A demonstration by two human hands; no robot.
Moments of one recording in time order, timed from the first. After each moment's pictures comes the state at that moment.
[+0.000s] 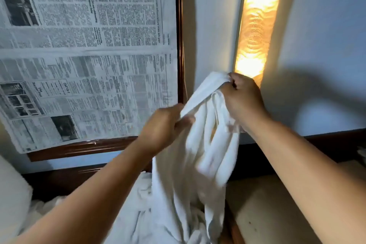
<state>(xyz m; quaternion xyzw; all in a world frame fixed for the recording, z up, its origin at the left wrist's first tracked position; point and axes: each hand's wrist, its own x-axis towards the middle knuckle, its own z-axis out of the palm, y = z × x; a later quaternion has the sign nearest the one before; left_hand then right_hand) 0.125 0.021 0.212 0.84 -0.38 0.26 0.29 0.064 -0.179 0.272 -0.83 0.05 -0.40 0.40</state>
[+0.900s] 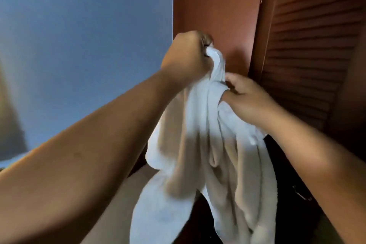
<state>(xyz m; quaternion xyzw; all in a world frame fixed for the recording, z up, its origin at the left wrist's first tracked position) -0.248 -0.575 0.414 0.55 -0.66 0.23 0.47 -0.409 -0.628 0.351 -0.83 0.30 -0.43 0.17</state>
